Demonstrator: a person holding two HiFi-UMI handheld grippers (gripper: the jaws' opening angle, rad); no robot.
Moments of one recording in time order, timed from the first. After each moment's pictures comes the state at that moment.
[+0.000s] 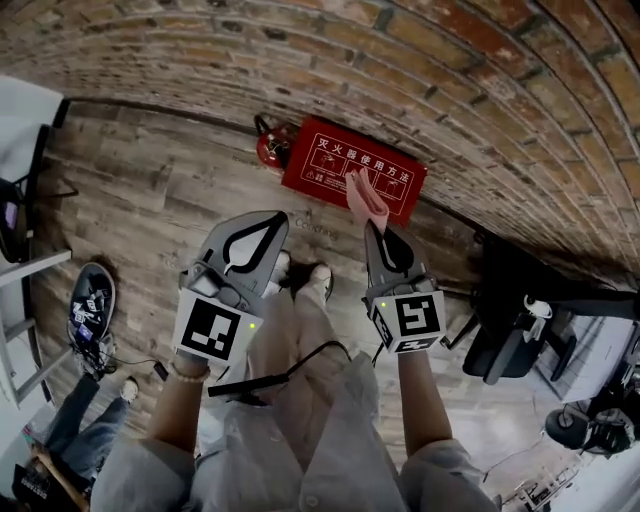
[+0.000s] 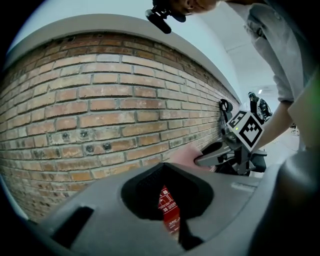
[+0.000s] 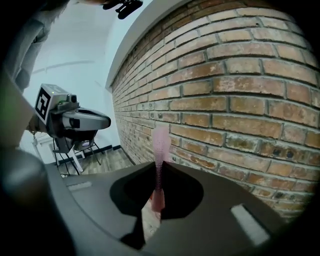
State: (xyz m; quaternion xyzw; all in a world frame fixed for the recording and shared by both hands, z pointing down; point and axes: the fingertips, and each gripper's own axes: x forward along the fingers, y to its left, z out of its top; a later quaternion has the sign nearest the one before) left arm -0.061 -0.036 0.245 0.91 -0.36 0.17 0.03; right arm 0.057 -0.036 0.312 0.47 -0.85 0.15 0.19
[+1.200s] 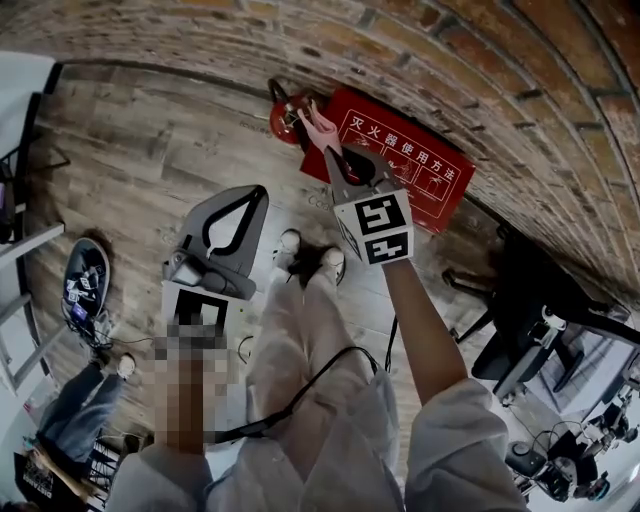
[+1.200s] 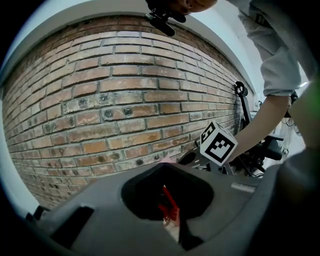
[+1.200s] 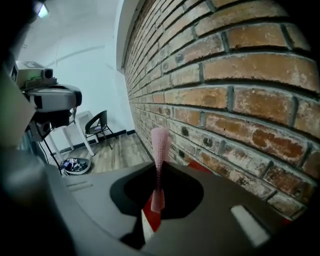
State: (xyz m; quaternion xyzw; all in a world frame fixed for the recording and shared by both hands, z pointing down) left arm -0.131 -0.079 0.375 0.87 -0.43 0.23 0.07; right arm -0.062 -0.145 0.495 0.35 -0.88 0.17 0.26
